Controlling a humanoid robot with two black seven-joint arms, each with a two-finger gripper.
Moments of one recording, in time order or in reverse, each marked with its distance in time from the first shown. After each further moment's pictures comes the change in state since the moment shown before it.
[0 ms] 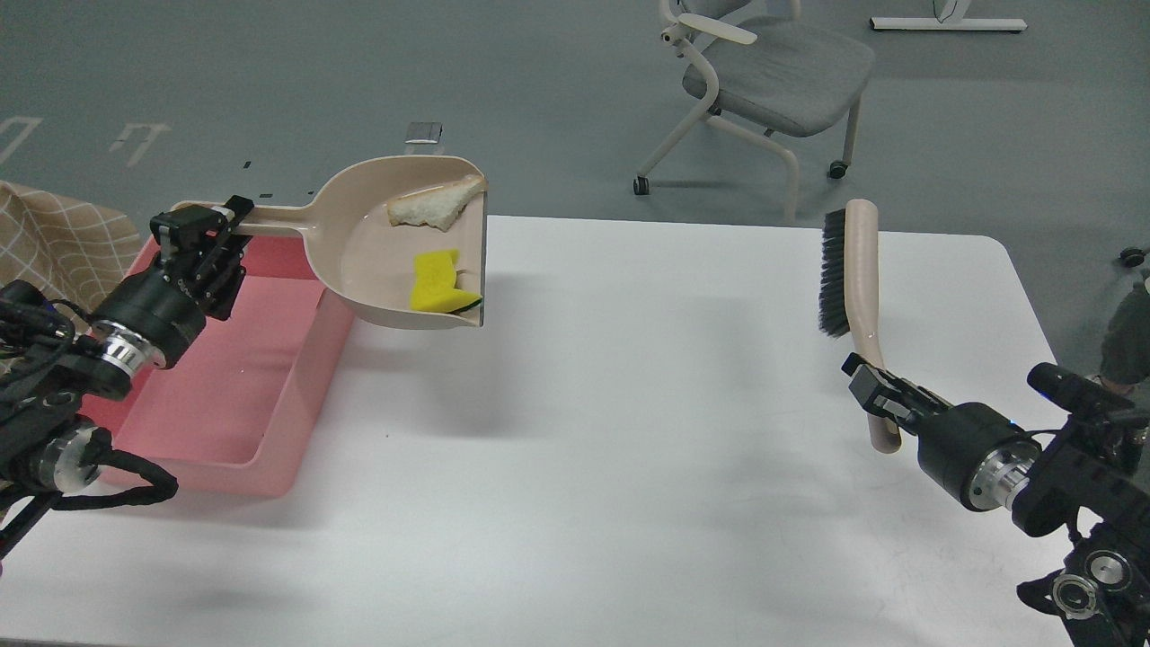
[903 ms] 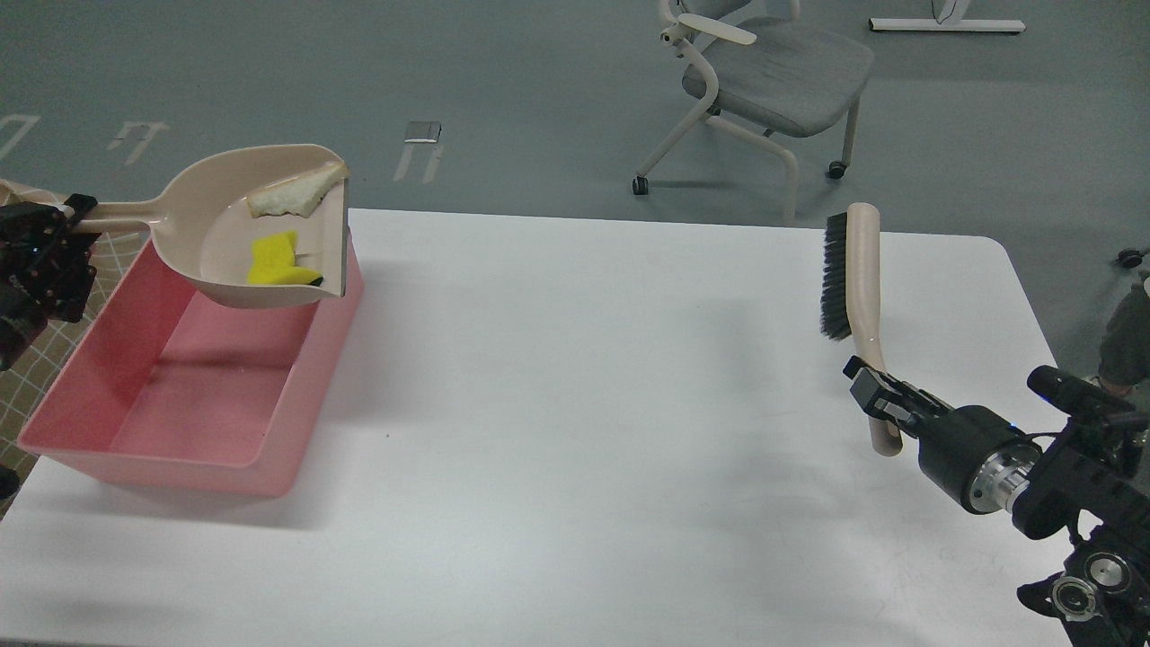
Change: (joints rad) left arm -0.003 0.090 -0.164 0.388 -0.007 -0.348 -0.013; right arm -0.003 0.000 0.000 -0.002 -0.004 0.000 -0.002
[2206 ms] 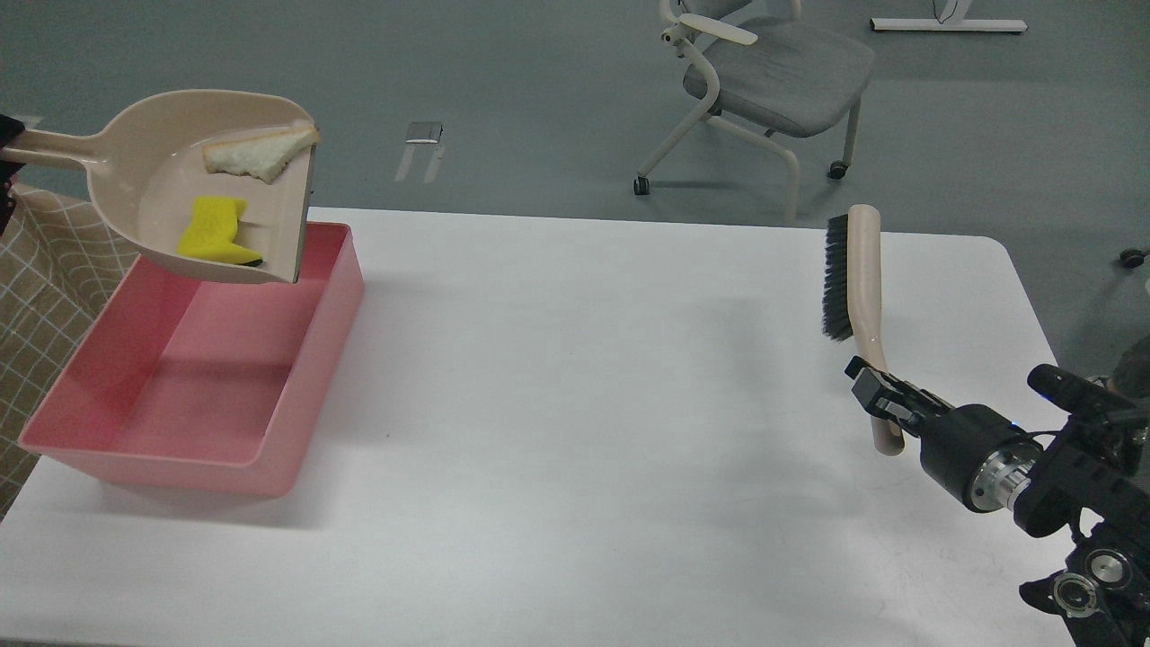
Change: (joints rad) left arm -0.010 0.127 -0.096 -0.084 0.131 -0.033 0.000; right arm 0.009 -0.020 -0.002 -0.016 0.002 0.000 0.002
